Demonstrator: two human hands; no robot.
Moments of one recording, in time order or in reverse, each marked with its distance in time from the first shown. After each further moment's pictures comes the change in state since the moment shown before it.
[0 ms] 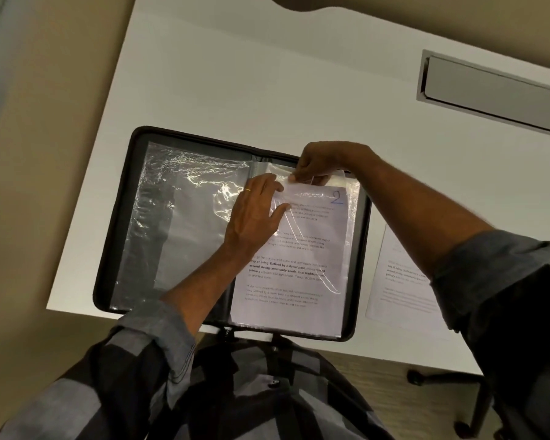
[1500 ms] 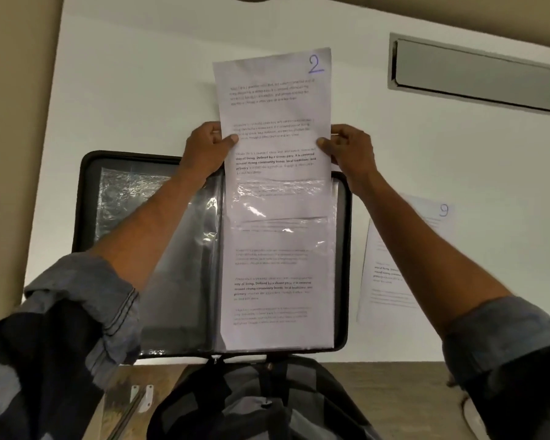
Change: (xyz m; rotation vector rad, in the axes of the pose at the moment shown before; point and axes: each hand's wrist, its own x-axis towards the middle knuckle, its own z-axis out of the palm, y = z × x) left_hand 0.157 -0.039 -0.030 -0.482 -0.188 -0.538; right_hand -0.015 0.093 0.017 1.108 0.852 -0.039
